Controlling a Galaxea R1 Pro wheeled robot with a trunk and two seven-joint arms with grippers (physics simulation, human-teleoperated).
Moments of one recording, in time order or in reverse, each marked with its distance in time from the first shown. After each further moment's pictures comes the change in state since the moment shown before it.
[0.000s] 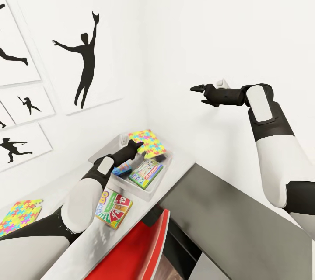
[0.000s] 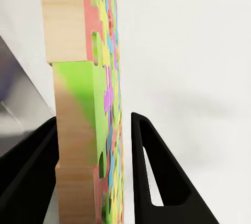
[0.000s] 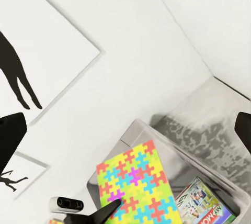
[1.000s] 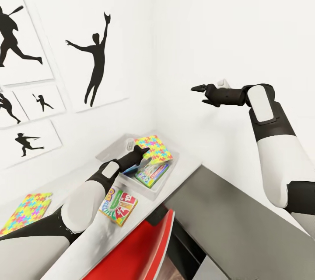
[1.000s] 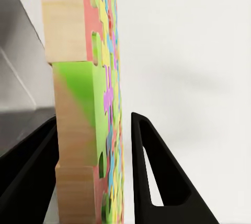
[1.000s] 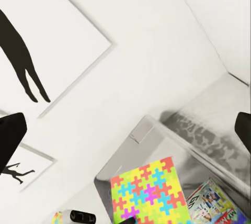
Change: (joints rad) left arm 0.000 0.000 -0.002 0.112 -0.006 -0.023 -0.021; right arm 0.000 -0.007 0.000 0.000 -0.001 0.000 0.001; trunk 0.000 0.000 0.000
